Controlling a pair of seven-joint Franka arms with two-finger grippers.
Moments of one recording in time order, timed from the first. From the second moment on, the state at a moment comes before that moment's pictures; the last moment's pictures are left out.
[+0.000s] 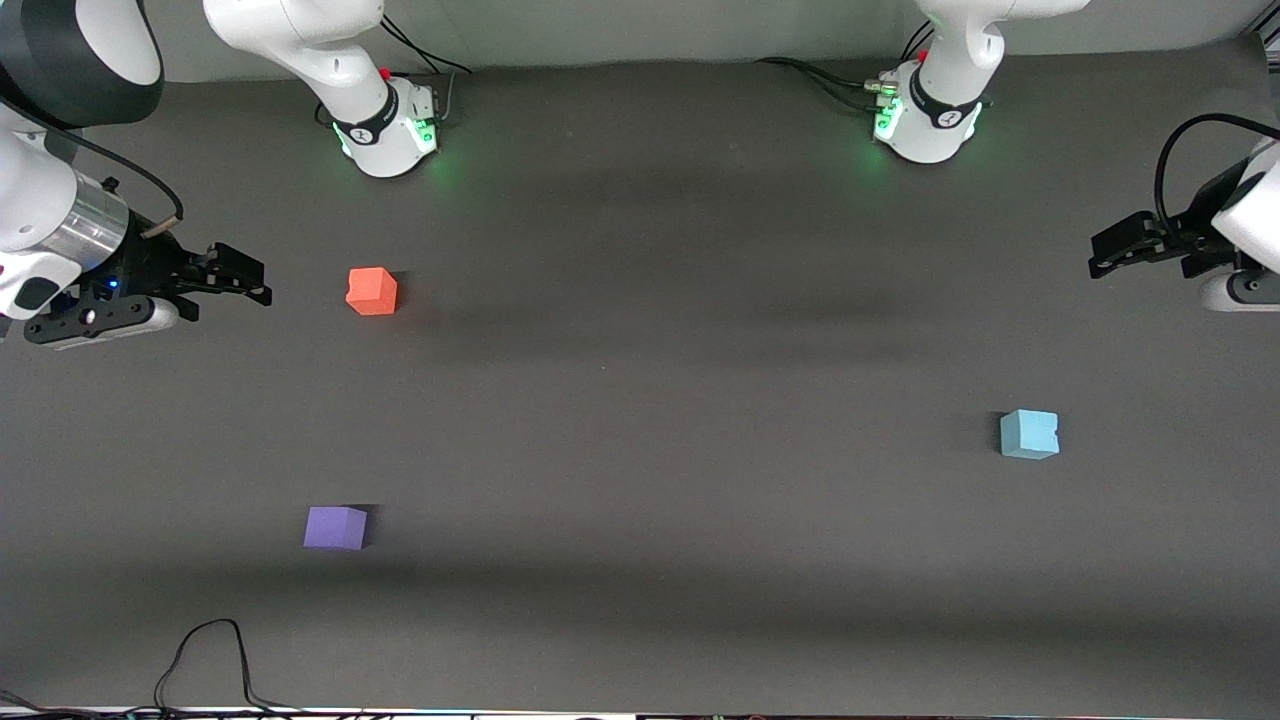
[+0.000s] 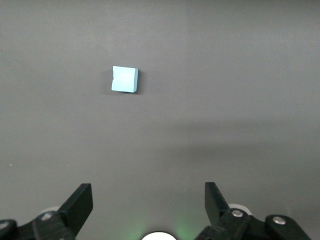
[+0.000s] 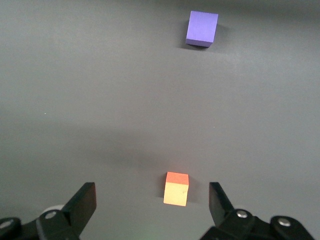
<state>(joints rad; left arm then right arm) -0.01 -0.01 -0.01 -1.60 -0.01 1.50 -0.01 0.16 -0.07 -0.11 -1.84 0.08 1.73 -0.09</state>
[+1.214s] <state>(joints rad) 0.10 -0.02 0.01 -1.67 0.02 1.55 0.25 0.16 -0.07 -0.11 -1.84 0.08 1.73 -0.09</state>
